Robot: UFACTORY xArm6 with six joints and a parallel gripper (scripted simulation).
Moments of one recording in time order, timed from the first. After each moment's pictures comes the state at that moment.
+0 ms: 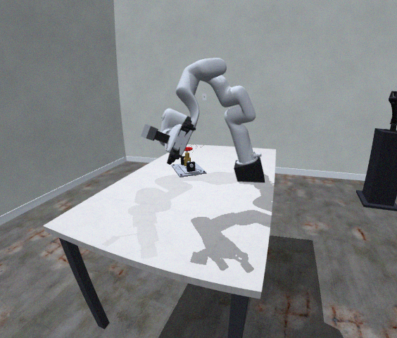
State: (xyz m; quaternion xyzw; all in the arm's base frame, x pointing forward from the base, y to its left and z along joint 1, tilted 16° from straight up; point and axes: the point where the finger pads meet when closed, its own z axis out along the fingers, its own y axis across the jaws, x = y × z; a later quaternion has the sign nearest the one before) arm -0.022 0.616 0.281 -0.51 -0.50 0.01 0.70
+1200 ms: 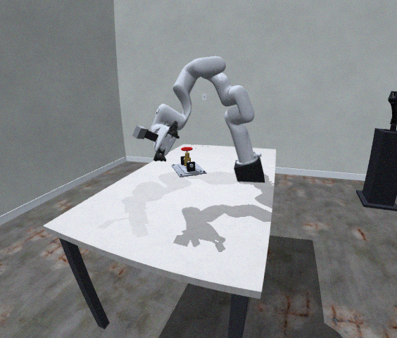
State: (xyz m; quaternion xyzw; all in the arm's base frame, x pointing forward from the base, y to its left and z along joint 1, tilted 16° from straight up) arm 0.079 0.564 0.268 -0.57 -0.54 -0.04 0.62
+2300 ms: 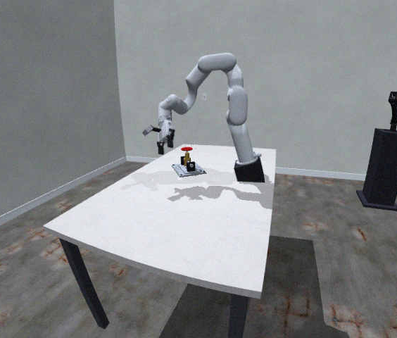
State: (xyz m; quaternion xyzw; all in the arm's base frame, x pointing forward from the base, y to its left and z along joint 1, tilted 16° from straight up) arm 0.310 0.278 0.220 -0.77 -0.55 -0.14 0.28
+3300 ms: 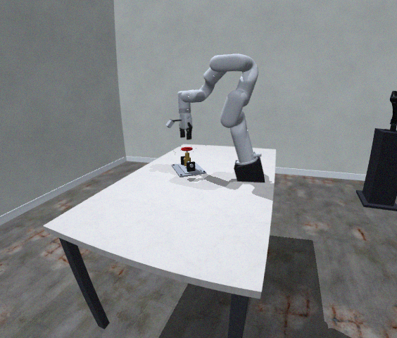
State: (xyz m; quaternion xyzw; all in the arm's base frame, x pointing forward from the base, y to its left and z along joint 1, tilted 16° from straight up) arm 0.347 -0.010 0.220 -0.88 -0.45 -0.13 -0.03
